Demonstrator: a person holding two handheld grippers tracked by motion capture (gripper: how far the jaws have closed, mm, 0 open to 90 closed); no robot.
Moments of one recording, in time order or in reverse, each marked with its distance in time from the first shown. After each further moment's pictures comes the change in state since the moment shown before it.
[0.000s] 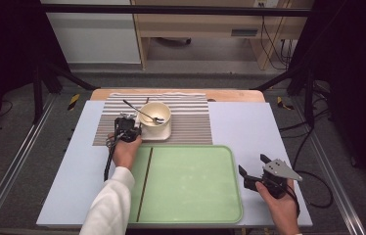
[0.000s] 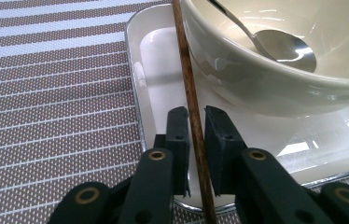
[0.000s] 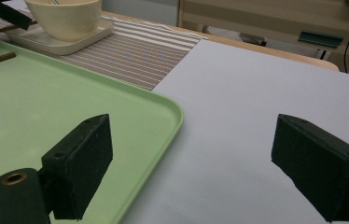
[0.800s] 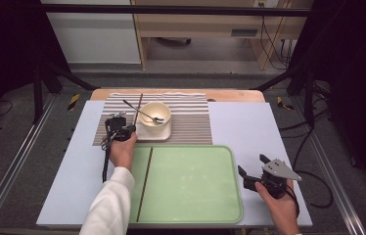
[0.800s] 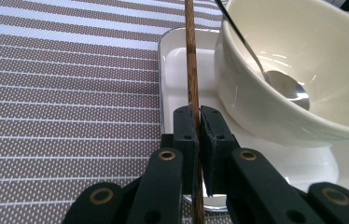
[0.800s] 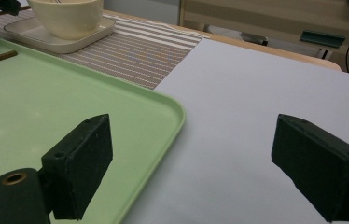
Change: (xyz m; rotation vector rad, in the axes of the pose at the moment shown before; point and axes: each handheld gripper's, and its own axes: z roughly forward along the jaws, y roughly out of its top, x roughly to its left) left arm 0.012 0.001 -0.019 -0.072 -0.012 -0.237; right arm 0.001 0.000 0.001 0.003 0.005 -0.002
